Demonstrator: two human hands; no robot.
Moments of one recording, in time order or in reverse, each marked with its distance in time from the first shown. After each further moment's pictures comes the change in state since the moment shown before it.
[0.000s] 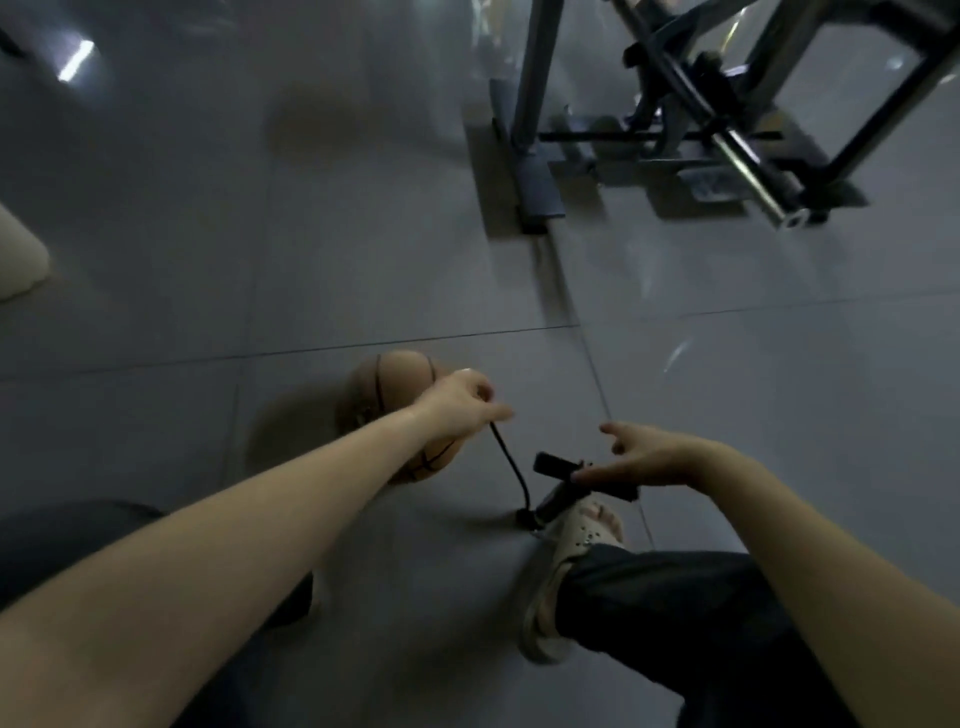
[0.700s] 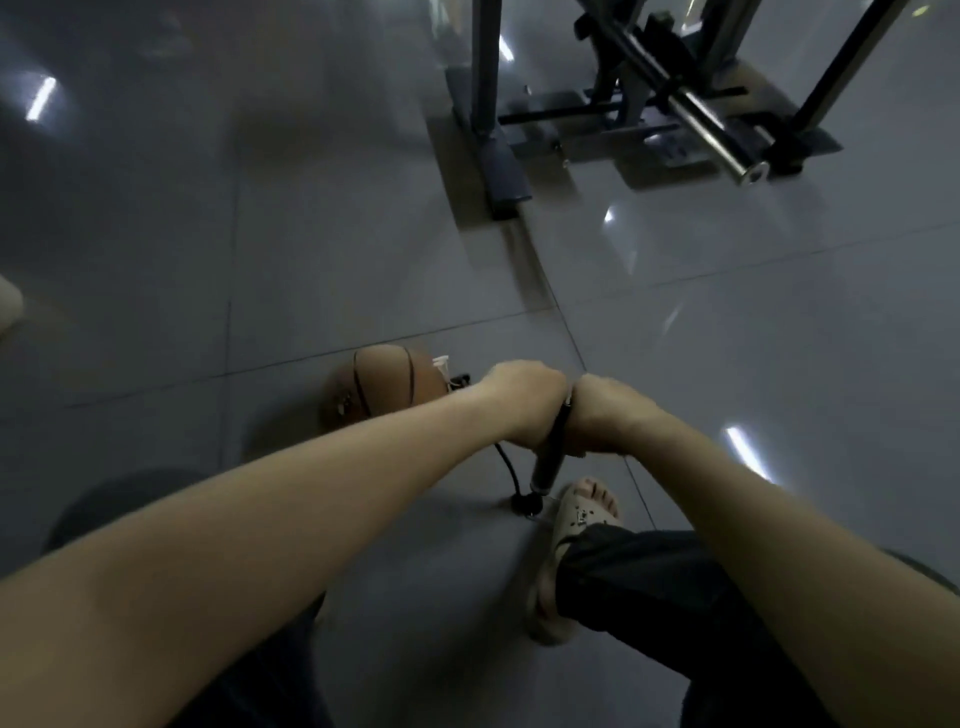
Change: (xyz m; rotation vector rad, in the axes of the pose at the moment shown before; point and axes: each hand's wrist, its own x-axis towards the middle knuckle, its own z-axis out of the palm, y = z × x) left_hand -0.025 0.125 0.045 0.877 -0.142 0.335; right_hand -0.008 -0.039 0.001 -0.311 0.275 0.075
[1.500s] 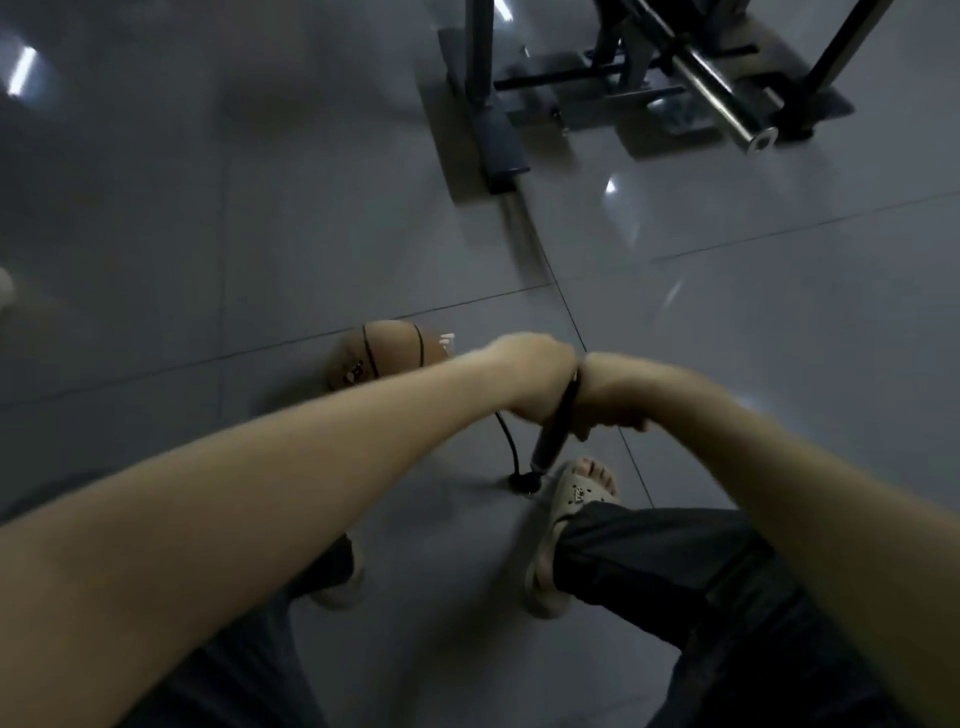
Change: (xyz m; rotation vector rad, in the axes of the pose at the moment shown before) left_hand 0.005 0.008 -0.017 0.049 -0.073 0.026; right_hand 0.002 0.011 -0.020 -0.015 -0.258 -0.034
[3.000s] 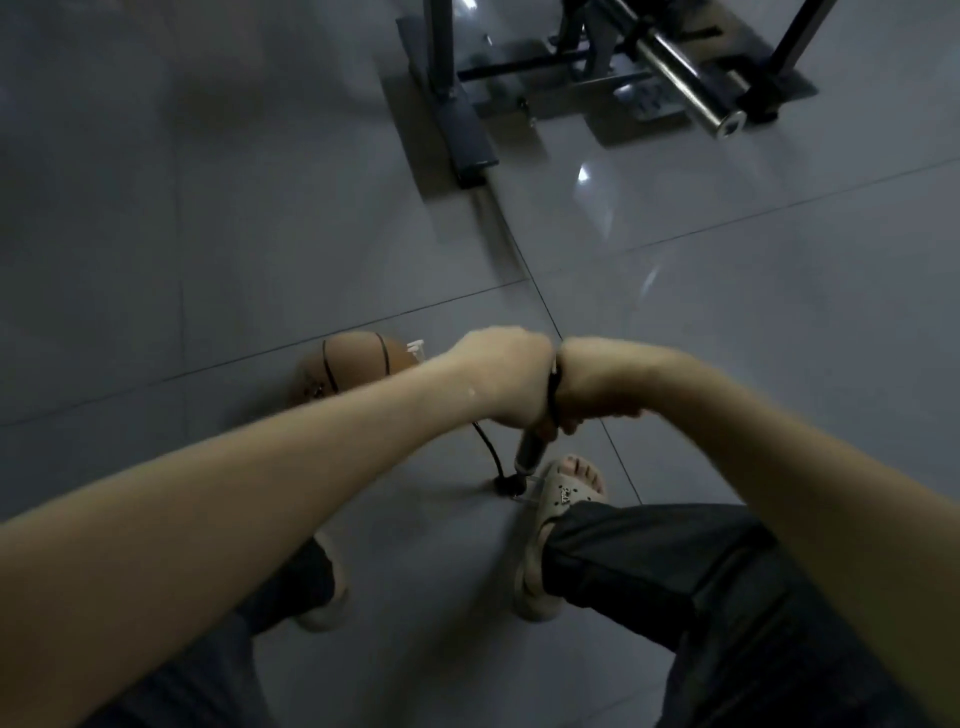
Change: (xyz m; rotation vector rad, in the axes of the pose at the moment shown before) left_hand -0.006 -0.003 -0.008 -0.048 0.127 -0.040; right_hand -0.008 0.010 -0.015 0.056 0.074 -0.109
